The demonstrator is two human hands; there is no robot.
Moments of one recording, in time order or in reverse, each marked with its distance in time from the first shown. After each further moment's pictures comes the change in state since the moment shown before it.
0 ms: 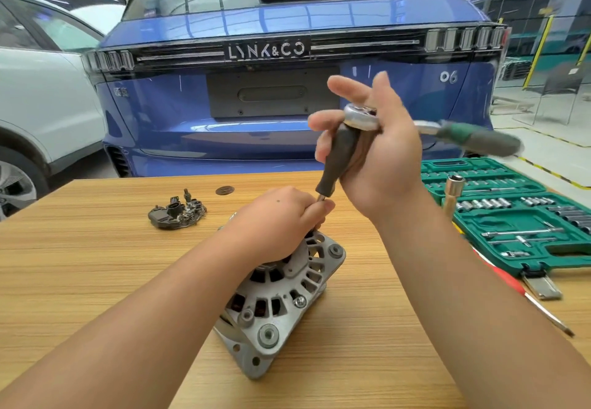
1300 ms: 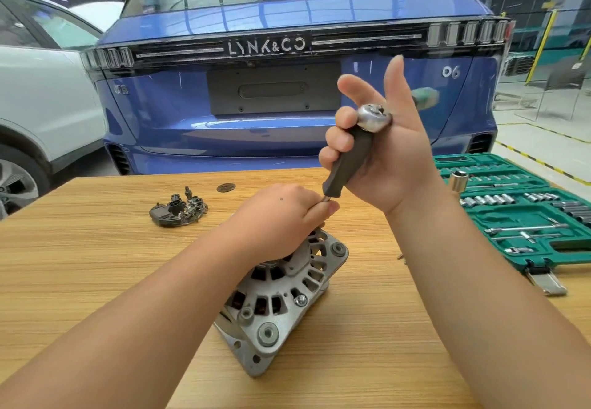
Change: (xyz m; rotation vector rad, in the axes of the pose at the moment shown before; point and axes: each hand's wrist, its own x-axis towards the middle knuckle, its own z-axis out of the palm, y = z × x) left_hand 0.000 0.002 -0.003 0.050 -0.026 0.045; right_hand 0.009 -0.006 -0.016 0.194 -0.223 0.212
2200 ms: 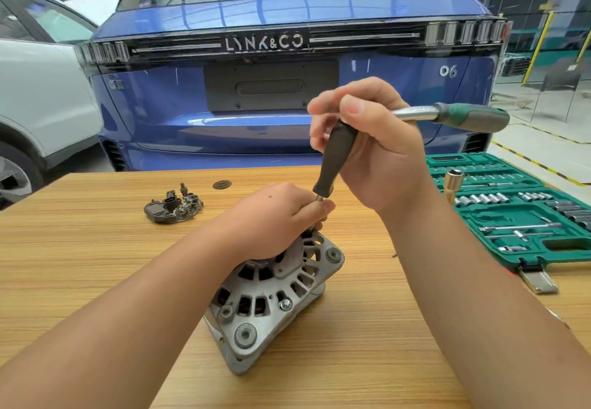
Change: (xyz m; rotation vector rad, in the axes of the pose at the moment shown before) left_hand -0.006 -0.004 -0.001 -0.114 -0.055 0.021; right_hand -0.004 0.008 0.001 -0.213 -0.138 -0.336
